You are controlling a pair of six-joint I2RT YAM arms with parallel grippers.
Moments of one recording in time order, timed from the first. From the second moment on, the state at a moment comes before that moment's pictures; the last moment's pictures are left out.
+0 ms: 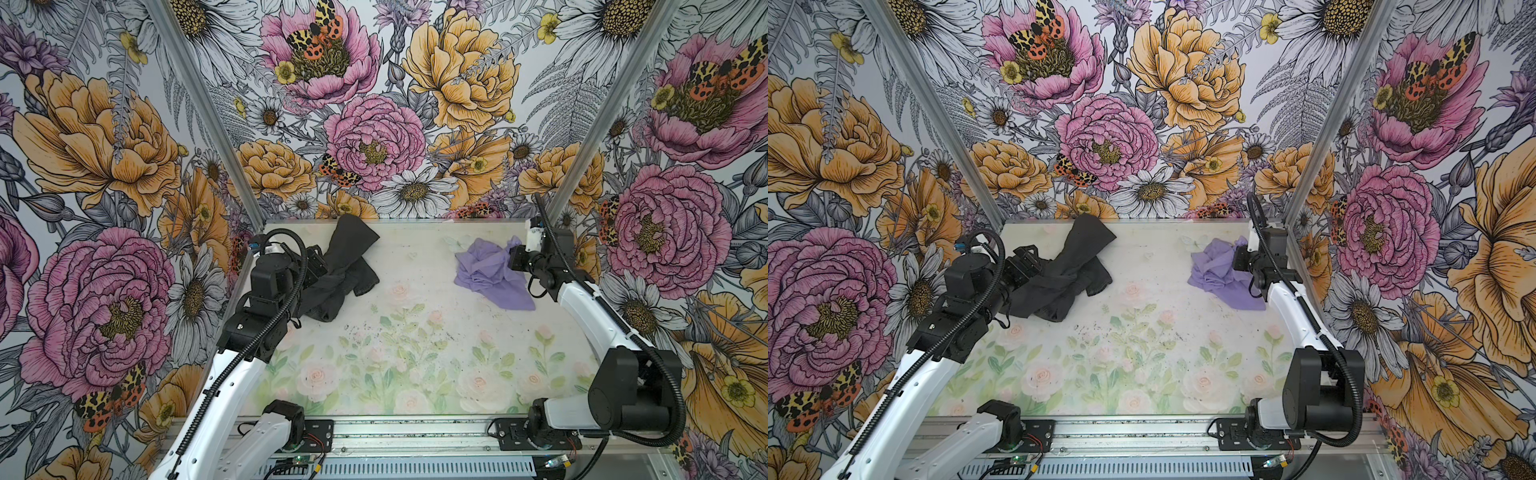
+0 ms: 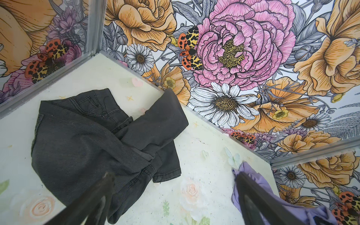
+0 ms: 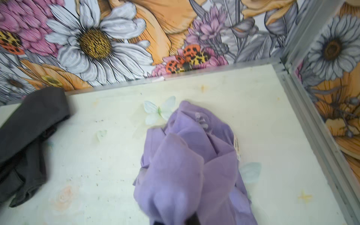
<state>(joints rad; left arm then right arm) -0.27 0.87 1.03 -0.51 -0.27 -0.68 -0.07 1.40 1.00 -0.25 -0.16 0.13</state>
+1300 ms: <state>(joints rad) -0.17 0.77 0.90 -0.51 -0.31 -0.56 -0.03 1.62 1.10 -0.50 0.04 0.26</state>
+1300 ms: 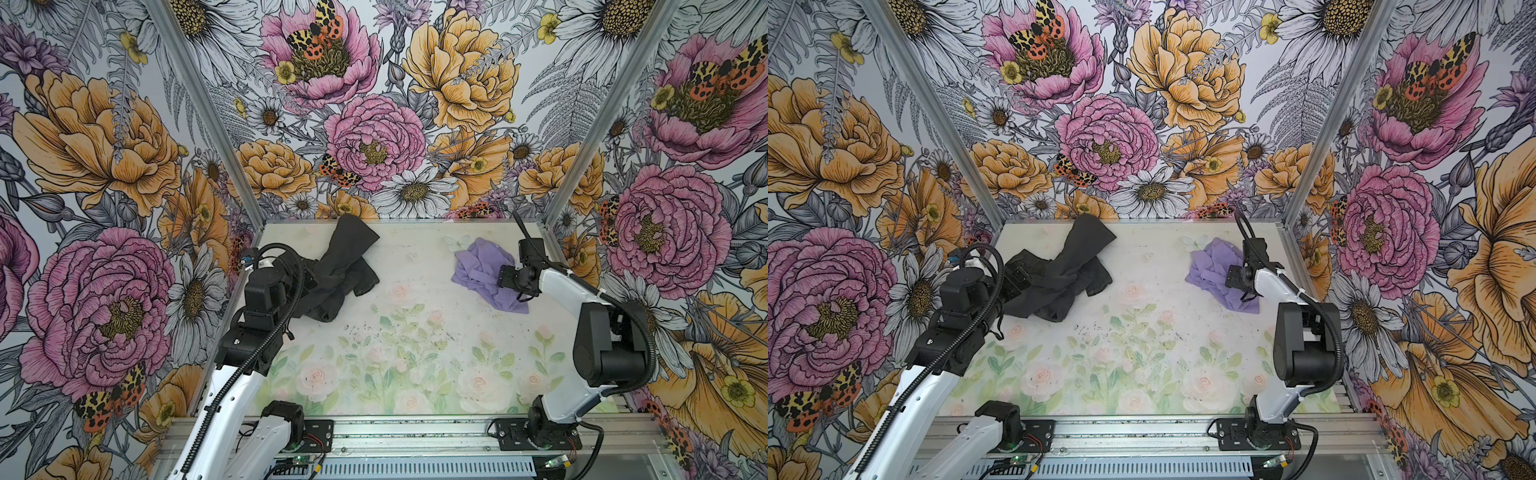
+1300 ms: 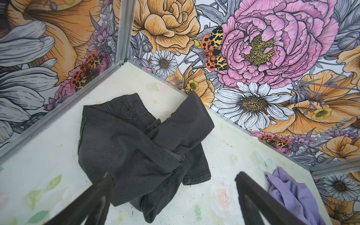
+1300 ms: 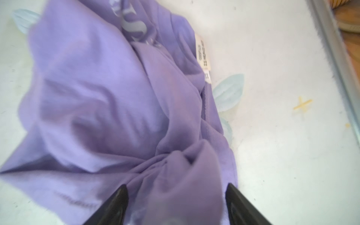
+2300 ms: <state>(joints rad) 0.01 0.75 0.24 0.20 -0.40 -0.27 -0.03 1.12 0.39 0.27 0.16 0.13</state>
